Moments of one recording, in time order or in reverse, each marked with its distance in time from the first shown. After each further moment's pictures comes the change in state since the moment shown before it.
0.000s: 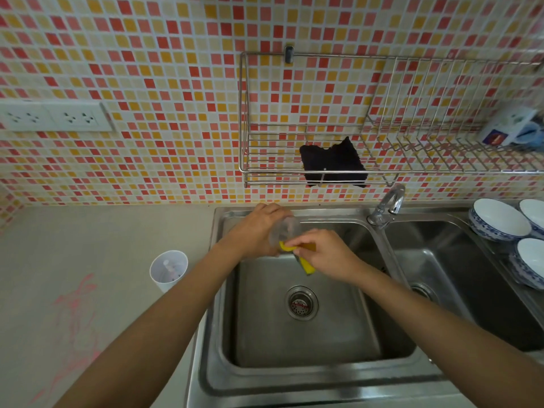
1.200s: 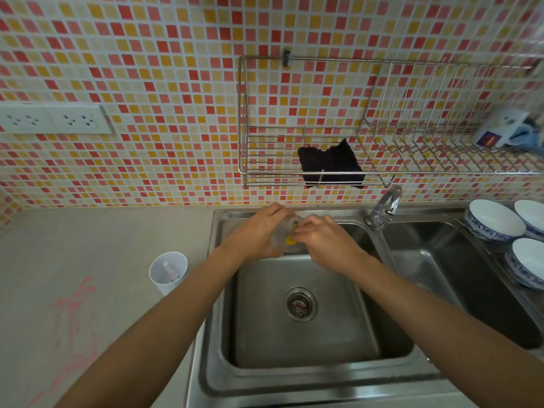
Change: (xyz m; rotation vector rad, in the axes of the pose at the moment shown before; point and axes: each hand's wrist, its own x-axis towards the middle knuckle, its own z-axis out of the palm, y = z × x) left_hand 0.000 0.006 0.001 -0.053 0.066 0.067; right_hand 0.007 -0.003 -0.015 -0.372 0.004 -0.175
